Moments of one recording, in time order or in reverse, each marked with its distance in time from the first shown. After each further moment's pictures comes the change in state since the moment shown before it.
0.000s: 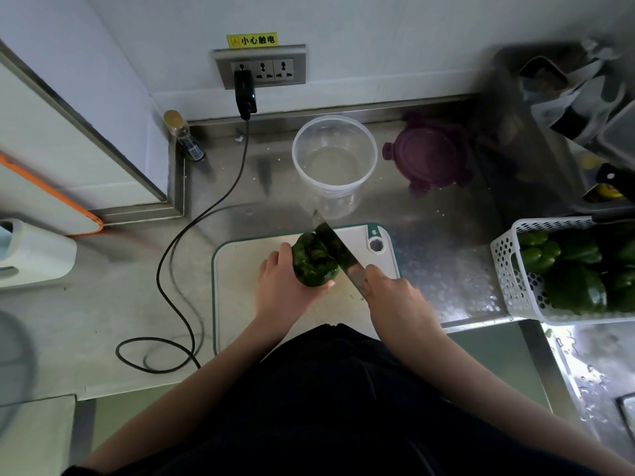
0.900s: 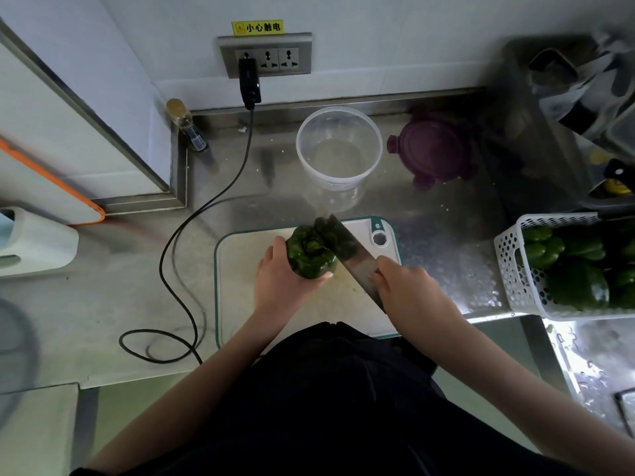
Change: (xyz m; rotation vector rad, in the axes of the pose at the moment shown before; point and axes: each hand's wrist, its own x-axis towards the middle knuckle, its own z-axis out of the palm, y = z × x) left_hand -0.002 -0.006 -0.002 -0.133 0.007 -0.039; right_hand 0.001 0.007 -0.010 0.031 0.001 0.001
